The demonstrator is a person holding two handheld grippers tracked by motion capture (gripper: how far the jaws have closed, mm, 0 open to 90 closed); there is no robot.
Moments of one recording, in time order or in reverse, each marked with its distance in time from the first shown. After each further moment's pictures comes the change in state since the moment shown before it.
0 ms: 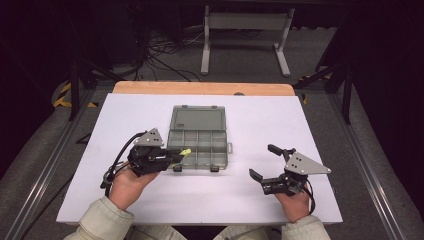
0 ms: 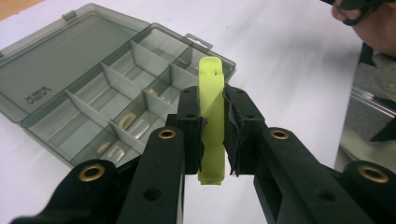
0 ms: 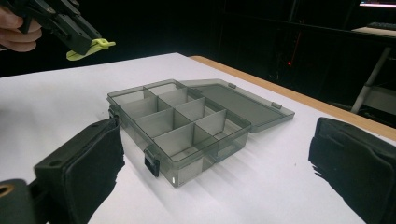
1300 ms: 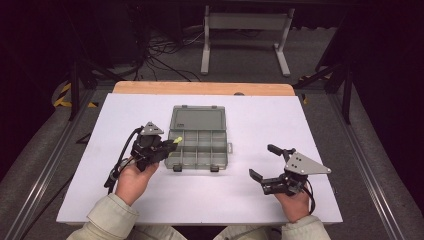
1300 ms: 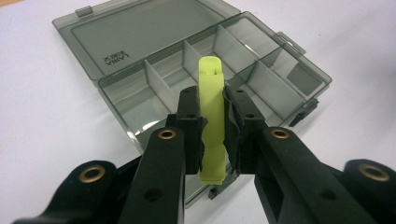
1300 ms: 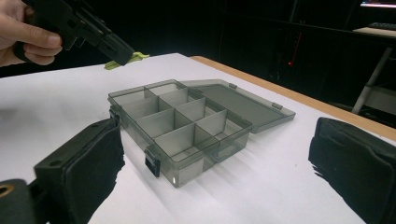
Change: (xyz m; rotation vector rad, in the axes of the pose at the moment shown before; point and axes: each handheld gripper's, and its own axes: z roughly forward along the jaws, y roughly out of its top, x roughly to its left) left arm 0.023 -0.004 0.021 0.021 0.247 -0.213; right arm 0.000 0.000 0.000 -0.001 0.002 0.000
